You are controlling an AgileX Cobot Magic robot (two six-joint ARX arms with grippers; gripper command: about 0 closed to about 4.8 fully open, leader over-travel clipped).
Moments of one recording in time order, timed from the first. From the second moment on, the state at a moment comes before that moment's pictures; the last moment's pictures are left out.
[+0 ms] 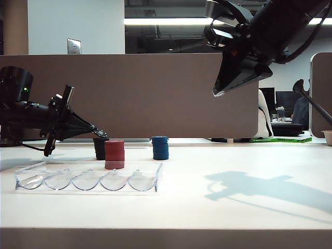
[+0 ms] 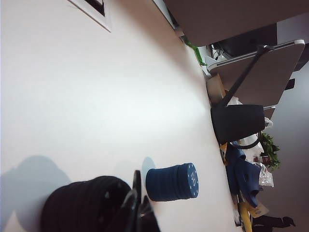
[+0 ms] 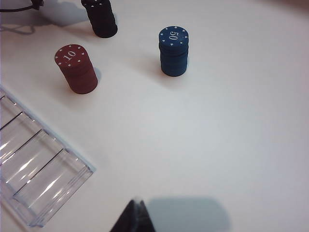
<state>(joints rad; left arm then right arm) 0.06 2.17 1.34 0.47 0.96 -0.80 0.55 1.29 0.85 -0.12 -0.06 -0.03</state>
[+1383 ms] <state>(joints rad) 0.07 2.17 1.34 0.41 0.96 -0.76 0.55 1.29 0.85 -0.12 -0.06 -0.03</state>
